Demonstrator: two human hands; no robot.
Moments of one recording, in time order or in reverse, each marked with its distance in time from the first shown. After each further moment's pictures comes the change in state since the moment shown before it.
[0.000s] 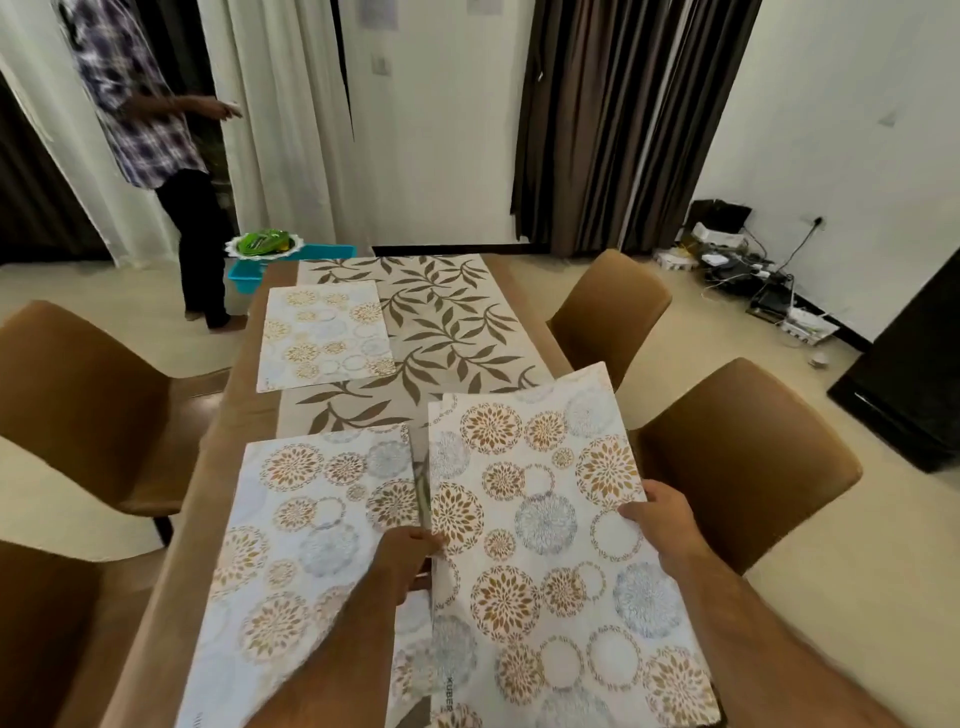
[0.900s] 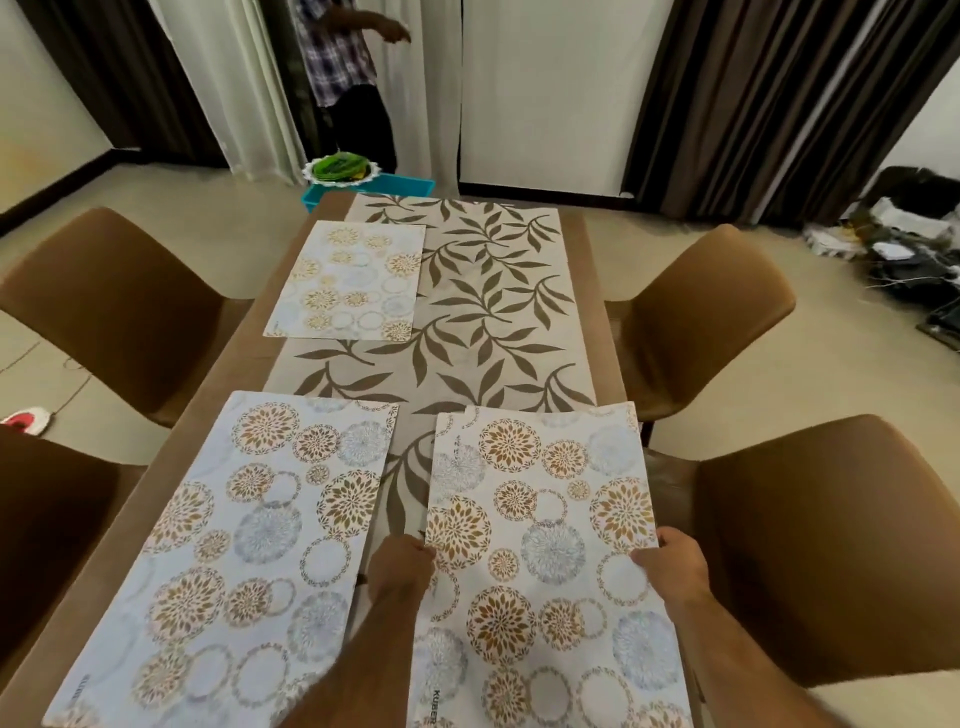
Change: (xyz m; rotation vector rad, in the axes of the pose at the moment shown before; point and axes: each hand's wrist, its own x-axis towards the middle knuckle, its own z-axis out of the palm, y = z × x) left_hand 0.086 -0.007 0.115 0.564 0.499 -0.050; right_hand 0.207 0.045 -0.023 -0.368 -0.104 0.122
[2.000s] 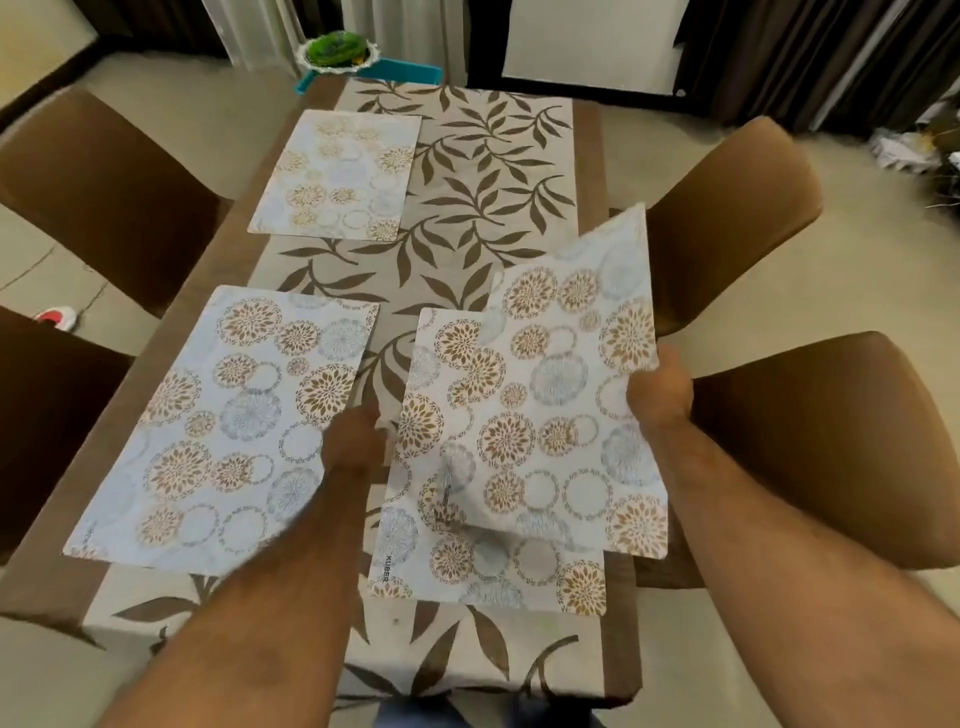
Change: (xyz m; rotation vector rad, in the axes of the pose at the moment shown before) left_hand -0.010 0.007 -0.013 0.137 0.217 0.104; right_hand 0.025 -0.077 -0.044 -0.108 0.123 -0.290
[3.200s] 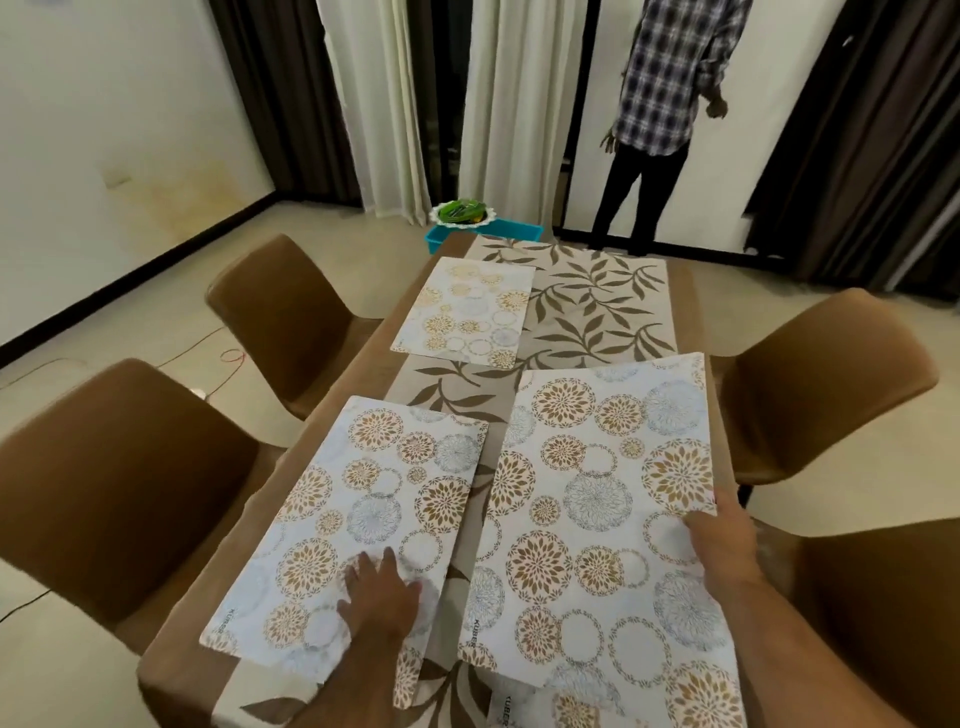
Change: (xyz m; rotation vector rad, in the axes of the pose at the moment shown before) left_hand -0.025 -0.121 -0.059 0.112 -0.148 -0.270; right_hand -0.074 -0.057 0.060 0.366 -0.096 0.012
